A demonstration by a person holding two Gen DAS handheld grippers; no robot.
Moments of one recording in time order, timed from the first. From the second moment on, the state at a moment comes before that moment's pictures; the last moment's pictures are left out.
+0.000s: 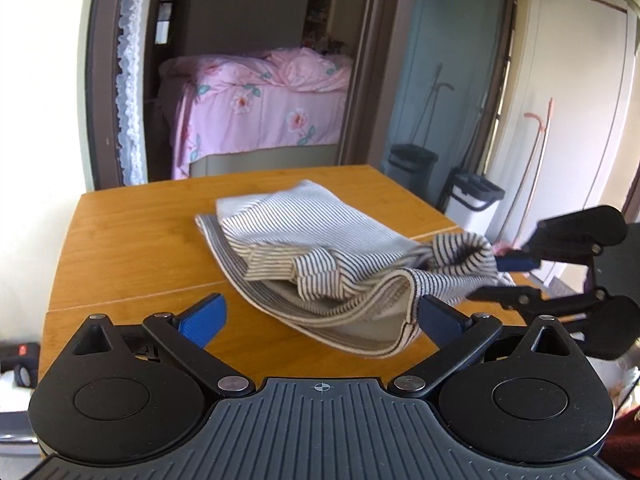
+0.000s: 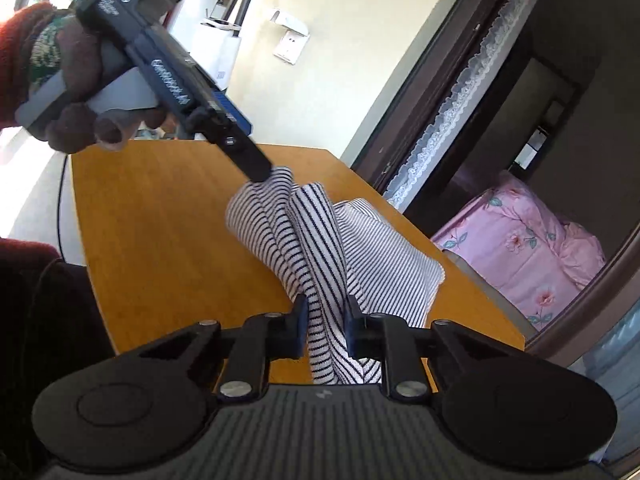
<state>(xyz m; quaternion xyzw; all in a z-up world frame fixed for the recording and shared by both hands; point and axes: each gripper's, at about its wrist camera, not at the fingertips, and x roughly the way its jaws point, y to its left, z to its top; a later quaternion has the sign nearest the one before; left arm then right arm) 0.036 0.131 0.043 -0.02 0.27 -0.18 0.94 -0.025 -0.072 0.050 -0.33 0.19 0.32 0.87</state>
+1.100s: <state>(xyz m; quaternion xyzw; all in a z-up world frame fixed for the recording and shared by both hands) 0.006 0.111 0.011 0.12 0.30 -0.30 0.90 0.040 -0.089 0.004 -0.04 0.37 0.35 0.86</state>
